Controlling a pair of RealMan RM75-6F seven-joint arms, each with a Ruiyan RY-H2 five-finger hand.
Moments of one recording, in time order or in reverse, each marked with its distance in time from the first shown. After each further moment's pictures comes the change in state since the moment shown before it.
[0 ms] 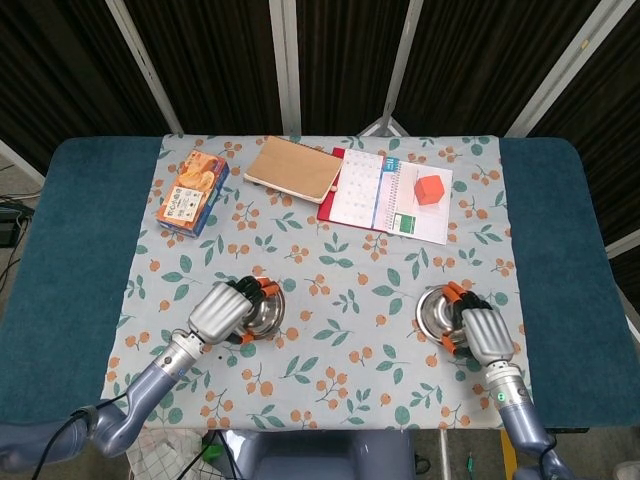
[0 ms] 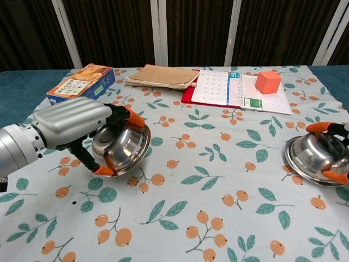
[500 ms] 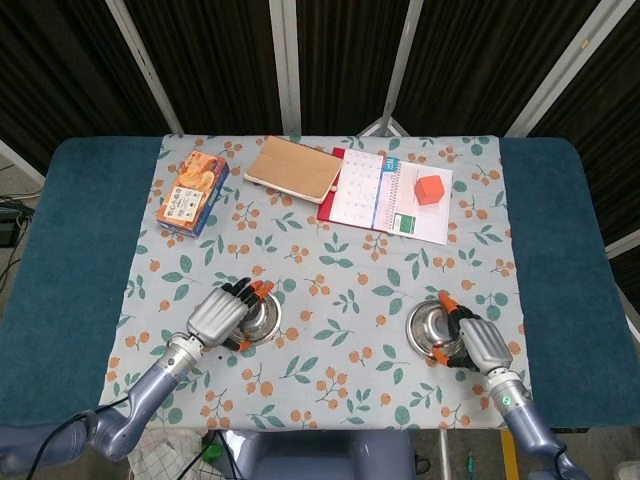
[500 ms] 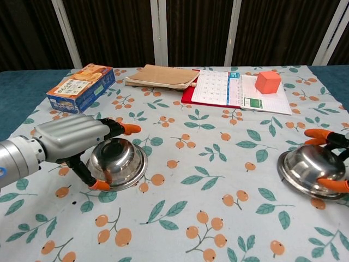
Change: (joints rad) left arm 0.008 0.017 -0.013 -0.067 -0.145 -0.116 0.150; right arm 0.016 0.119 -0.011 -0.150 0.040 -0.199 0.184
